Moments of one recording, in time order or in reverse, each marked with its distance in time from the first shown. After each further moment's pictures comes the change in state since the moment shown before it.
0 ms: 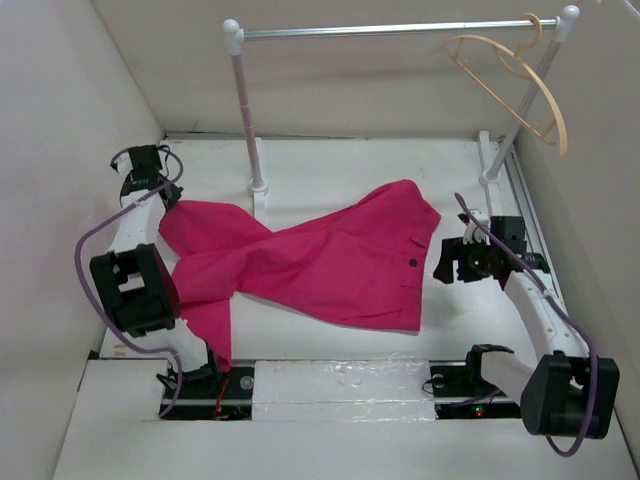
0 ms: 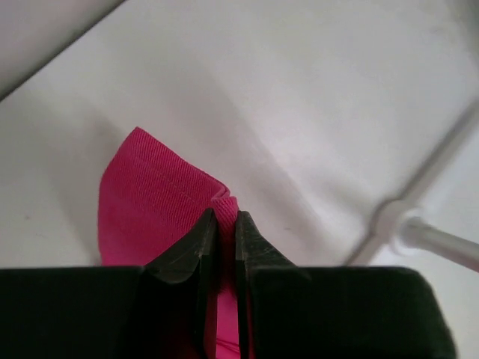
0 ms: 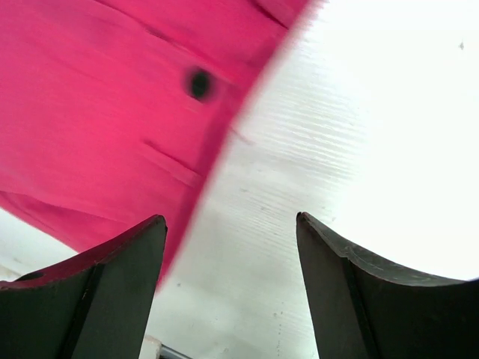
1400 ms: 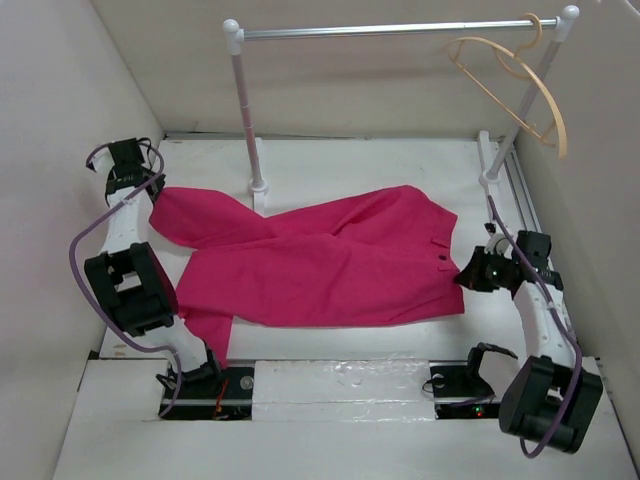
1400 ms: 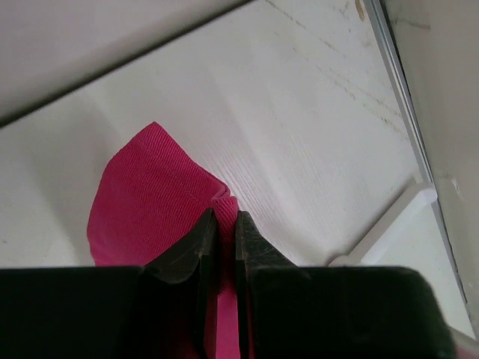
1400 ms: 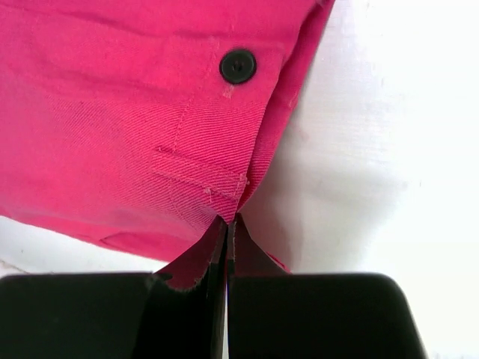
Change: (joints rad) left arm 0.073 -0.011 0.069 0.053 0.015 -0.153; right arm -0.254 -0.037 -0.103 0.017 -0.174 0.026
